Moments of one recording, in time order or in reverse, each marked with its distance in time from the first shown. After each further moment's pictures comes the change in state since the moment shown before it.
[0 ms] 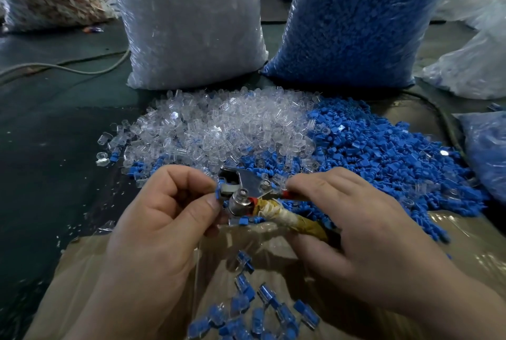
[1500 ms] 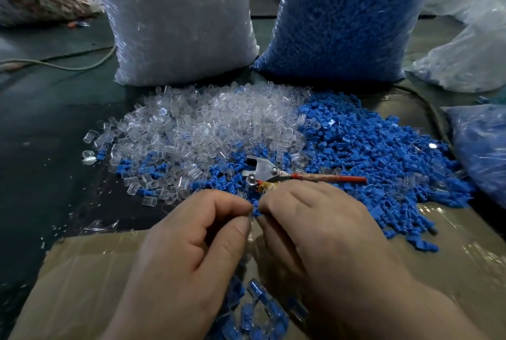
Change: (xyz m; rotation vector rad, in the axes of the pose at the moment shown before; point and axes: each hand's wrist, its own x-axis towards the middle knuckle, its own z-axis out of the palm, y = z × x) left_hand -0.023 0.013 0.018 0.541 -0.123 0.155; right_hand 0.004 -0.025 0.012 0.003 0.143 -0.099
